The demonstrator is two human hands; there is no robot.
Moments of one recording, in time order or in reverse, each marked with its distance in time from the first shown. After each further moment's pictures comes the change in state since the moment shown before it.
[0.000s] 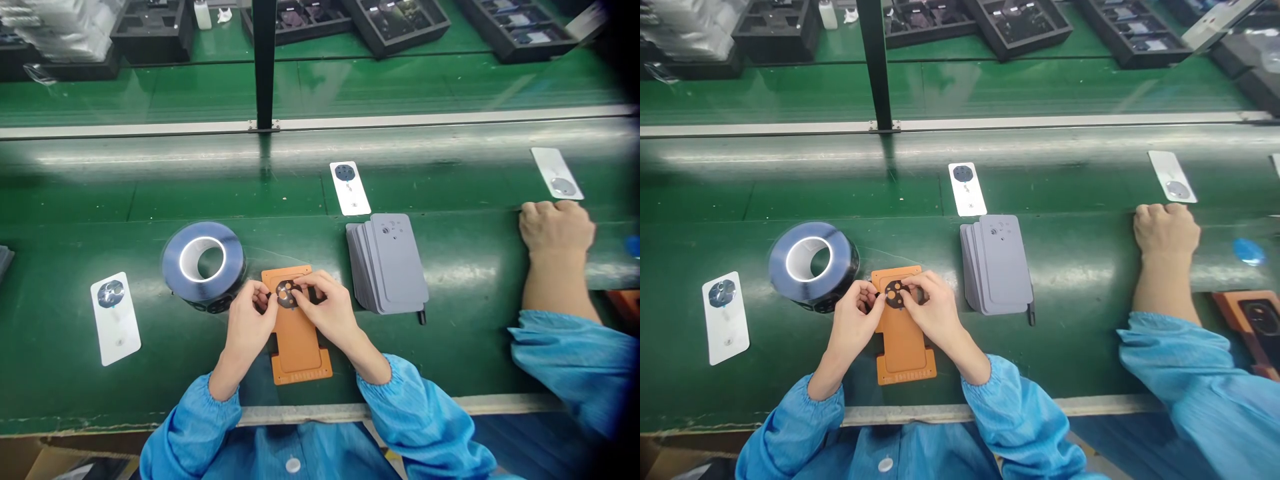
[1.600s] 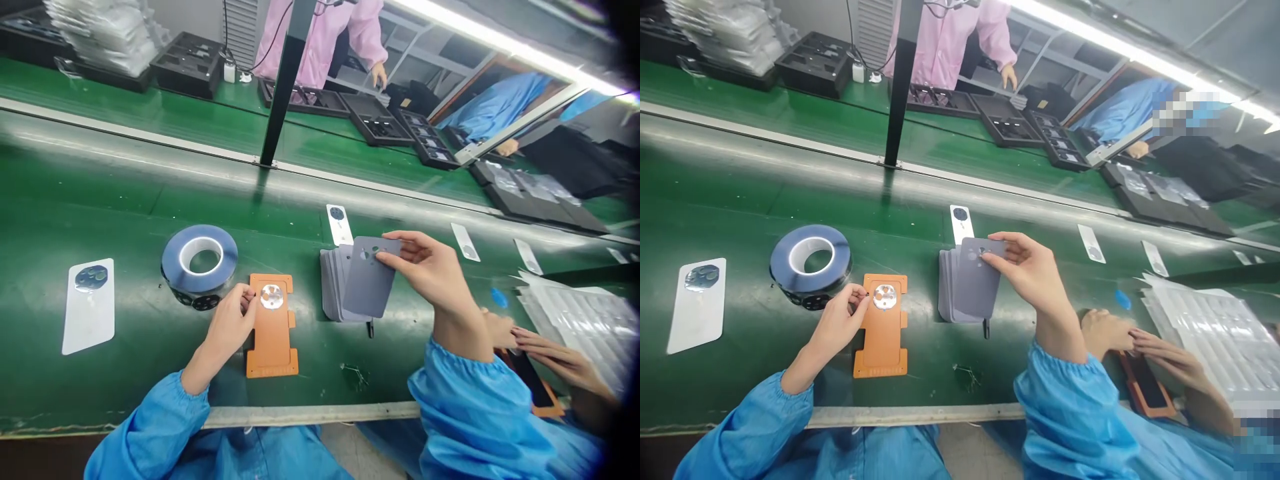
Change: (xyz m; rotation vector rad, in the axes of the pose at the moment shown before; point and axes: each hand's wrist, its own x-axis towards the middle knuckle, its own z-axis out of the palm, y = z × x) left_hand -0.010 -0.013 -0.009 -0.053 -0.073 0.132; right_hand 0.066 -0.037 -0.198 -0.157 0.084 0.001
